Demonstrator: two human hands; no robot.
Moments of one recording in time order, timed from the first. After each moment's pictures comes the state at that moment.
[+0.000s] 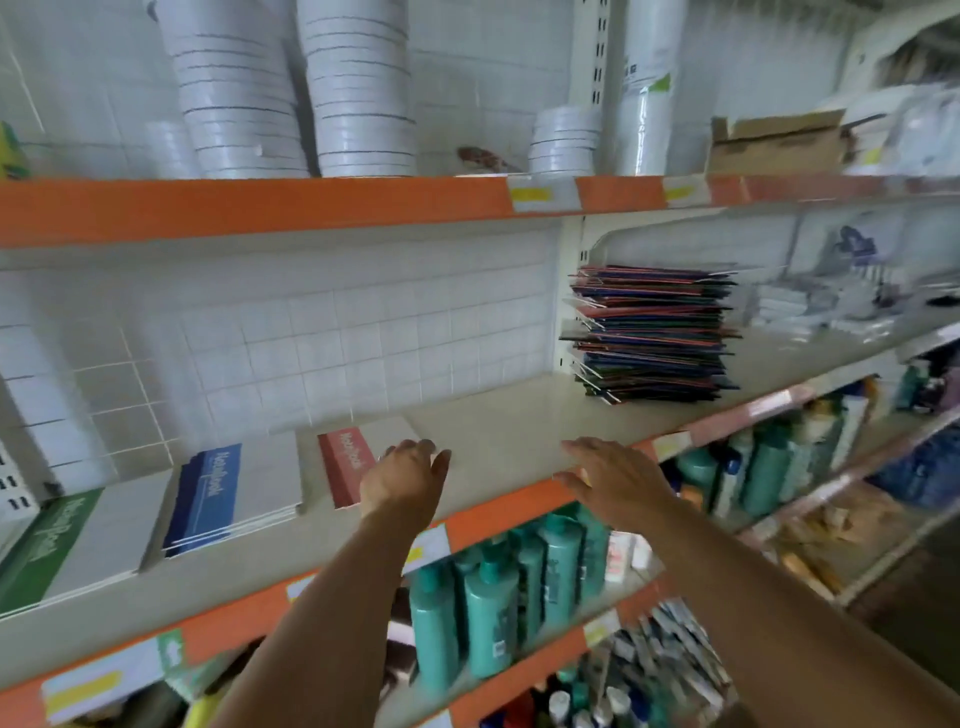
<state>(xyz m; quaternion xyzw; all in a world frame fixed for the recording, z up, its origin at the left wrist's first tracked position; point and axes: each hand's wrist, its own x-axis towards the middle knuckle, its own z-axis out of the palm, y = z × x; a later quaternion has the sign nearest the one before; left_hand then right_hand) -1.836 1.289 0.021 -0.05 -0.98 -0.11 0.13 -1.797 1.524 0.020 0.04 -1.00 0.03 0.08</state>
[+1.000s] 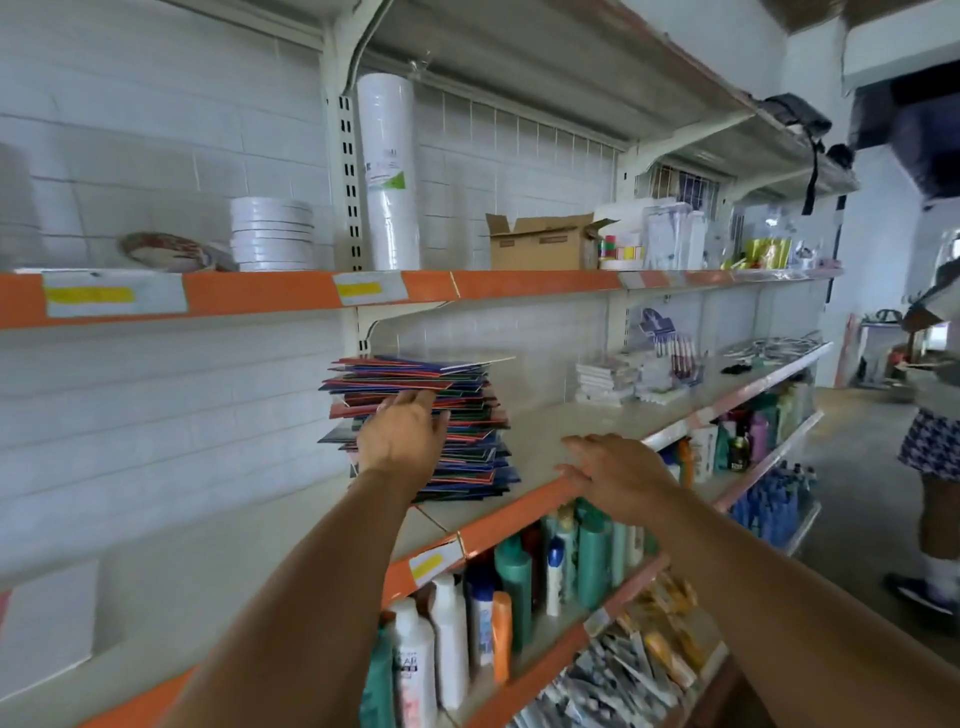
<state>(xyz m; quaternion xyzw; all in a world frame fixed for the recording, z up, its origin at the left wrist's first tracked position) -1.886 1.645 0.124 -0.18 -0.93 -0.14 0.27 -1.786 1.857 0.102 -0.06 -0.98 -0.03 0.16</state>
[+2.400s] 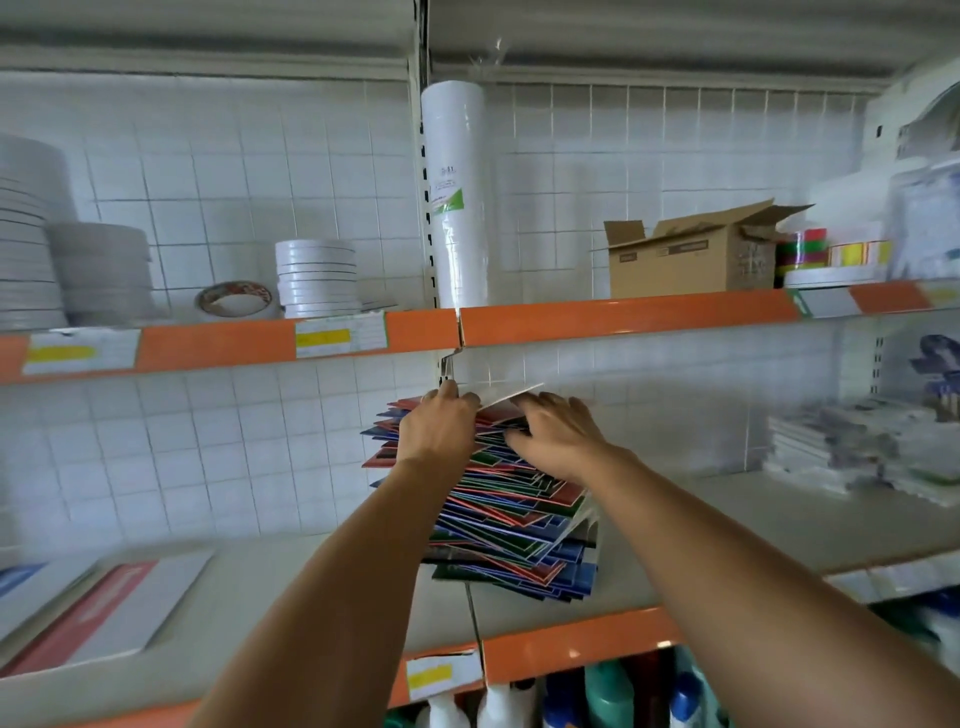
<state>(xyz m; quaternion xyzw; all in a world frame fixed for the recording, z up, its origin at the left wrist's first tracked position) -1.980 1.734 0.167 -0.02 -0.95 0.03 0.32 -2.009 1.877 0.160 0.21 -0.95 0.13 0.20</state>
